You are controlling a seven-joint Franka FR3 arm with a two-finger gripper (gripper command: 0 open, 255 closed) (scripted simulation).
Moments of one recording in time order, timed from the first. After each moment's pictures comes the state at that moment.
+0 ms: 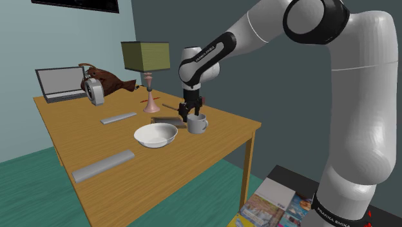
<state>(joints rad) -0.01 0.25 -0.01 -1.92 -0.06 2.25 -0.09</state>
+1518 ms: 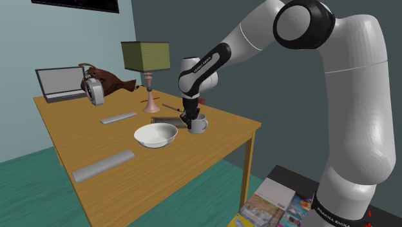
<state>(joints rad) -0.01 0.32 -0.01 -1.92 -0.06 2.33 -0.09</state>
